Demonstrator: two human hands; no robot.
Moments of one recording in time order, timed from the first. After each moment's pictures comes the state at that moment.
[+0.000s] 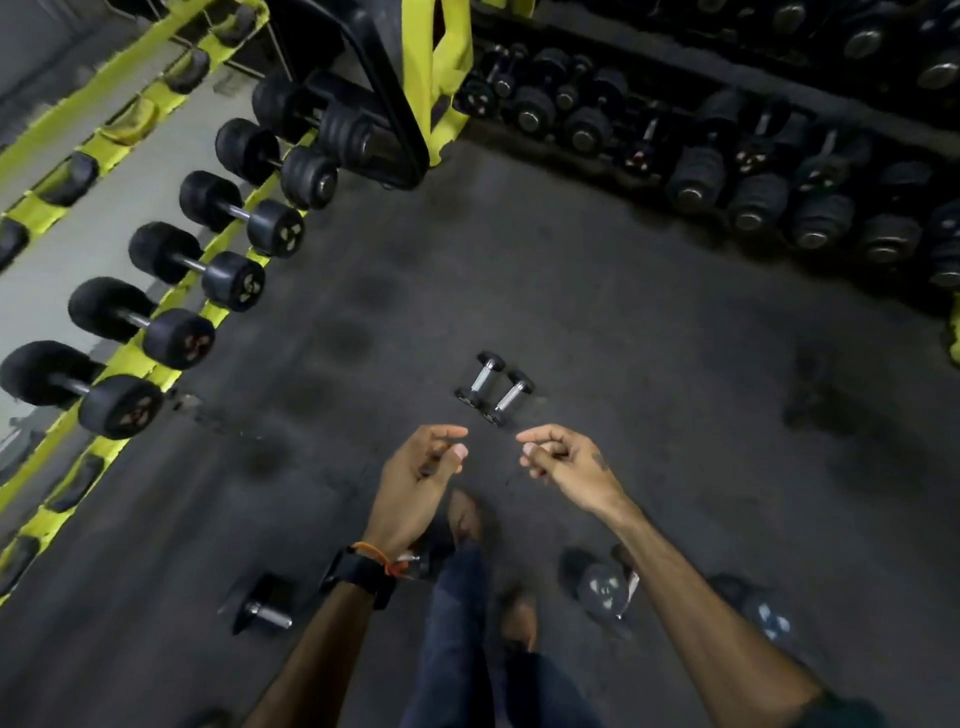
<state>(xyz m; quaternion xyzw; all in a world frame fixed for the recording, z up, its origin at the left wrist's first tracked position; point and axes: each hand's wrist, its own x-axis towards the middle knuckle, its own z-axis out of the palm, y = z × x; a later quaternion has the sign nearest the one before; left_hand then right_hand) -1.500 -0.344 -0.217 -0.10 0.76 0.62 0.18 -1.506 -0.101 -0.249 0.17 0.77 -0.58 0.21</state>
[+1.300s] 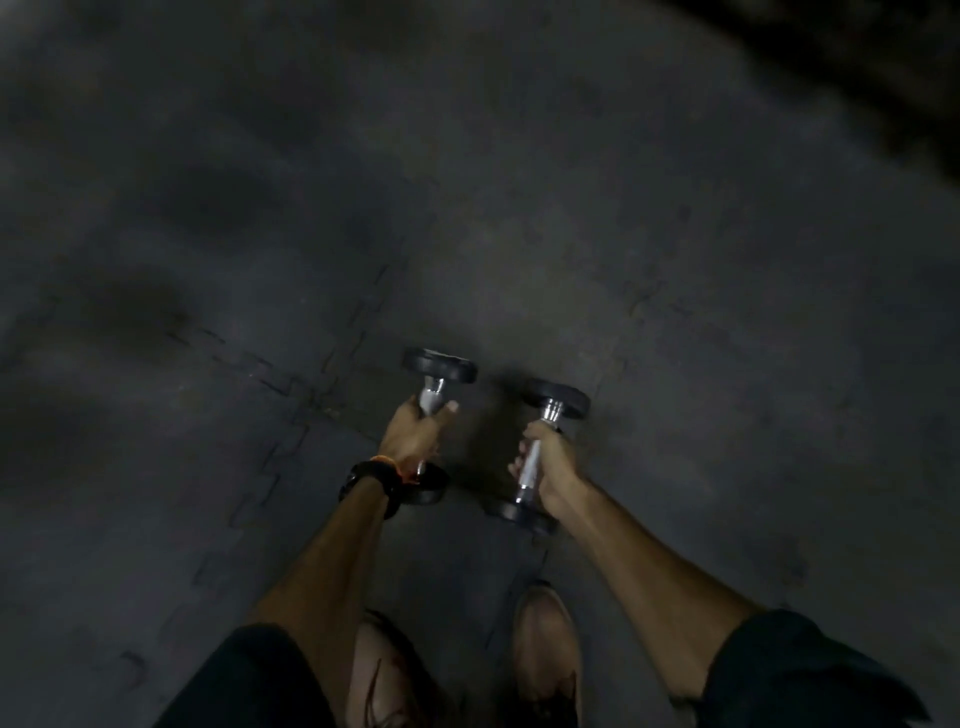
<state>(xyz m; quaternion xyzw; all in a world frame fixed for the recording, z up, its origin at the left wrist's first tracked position) -1.915 -0.223 -1.012 -0.27 0.70 0.57 0.34 -1.870 -0.032 -0.988 0.55 0.50 -0.63 0.21</state>
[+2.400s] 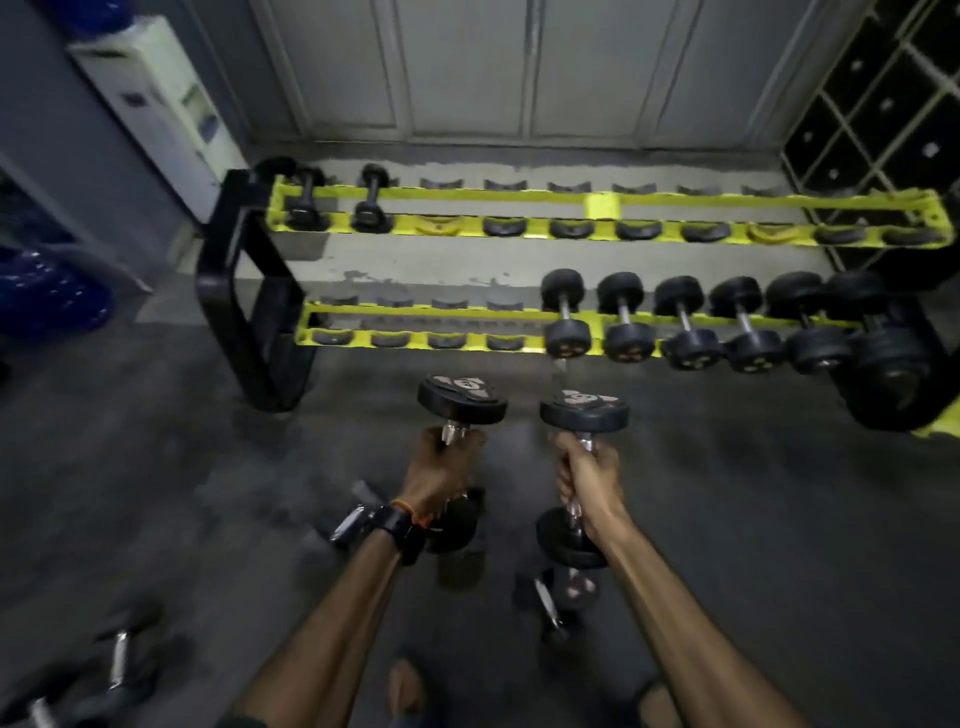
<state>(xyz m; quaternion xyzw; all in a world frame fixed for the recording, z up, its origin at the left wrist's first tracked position) -1.212 -0.666 -0.139 -0.53 0.49 0.66 -0.21 -1.380 -0.558 -0.145 -0.09 0.69 -0.57 0.44</state>
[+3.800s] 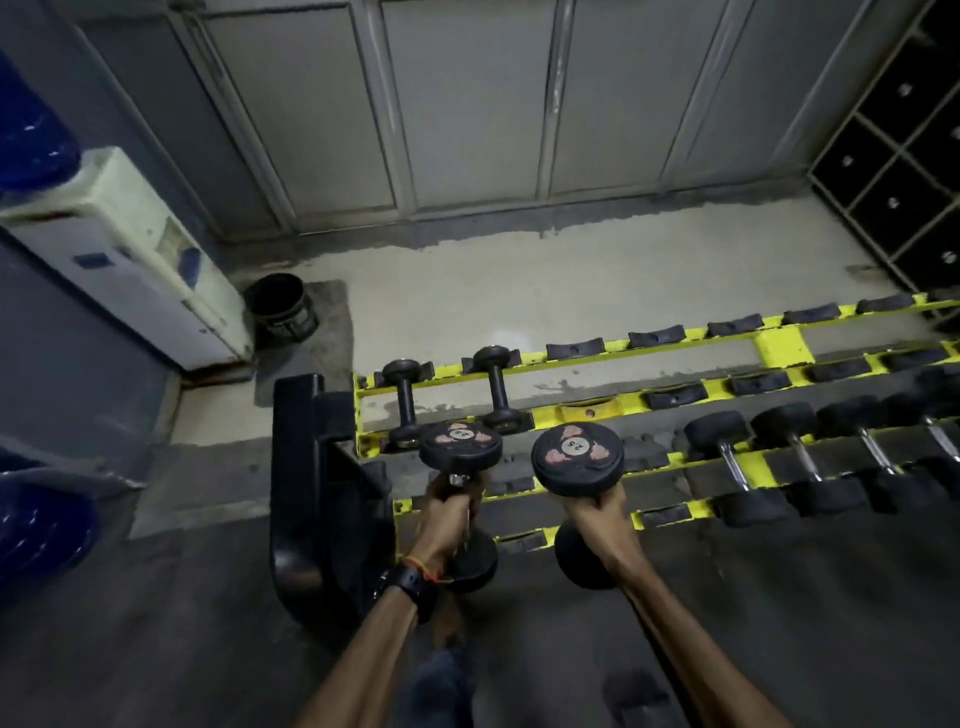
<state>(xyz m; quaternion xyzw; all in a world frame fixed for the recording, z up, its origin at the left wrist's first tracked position) -1.128 -1.484 -0.165 -0.52 0.49 0.69 -0.13 -1.292 -1.339 -0.170 -0.13 0.79 -0.49 0.35</state>
